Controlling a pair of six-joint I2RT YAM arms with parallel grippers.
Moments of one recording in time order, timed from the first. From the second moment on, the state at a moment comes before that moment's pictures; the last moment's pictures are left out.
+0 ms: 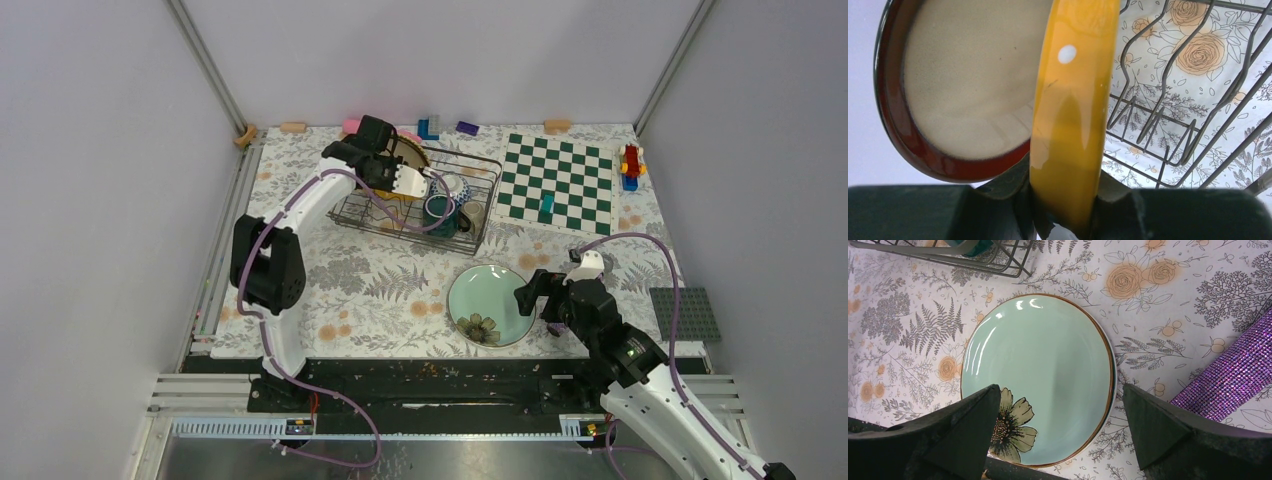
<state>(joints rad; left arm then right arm) -0.40 1.91 1.69 -0.72 0.02 1.43 0.60 0.38 0.38 -0.53 0.22 0.57</state>
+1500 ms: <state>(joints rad) -0.46 1.26 1.48 -0.76 0.17 1.29 0.60 0.22 0.35 -0.51 0.16 0.59</state>
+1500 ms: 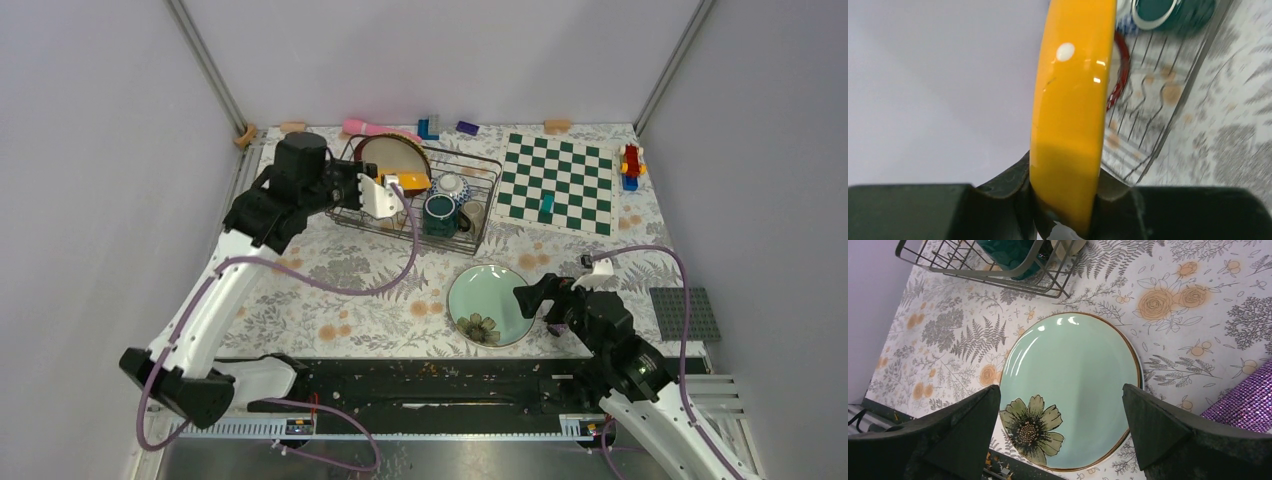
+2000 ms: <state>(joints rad) -0.50 1.16 1.25 -0.11 0.41 0.22 0.60 0.04 0.28 -0.50 0.11 0.63</state>
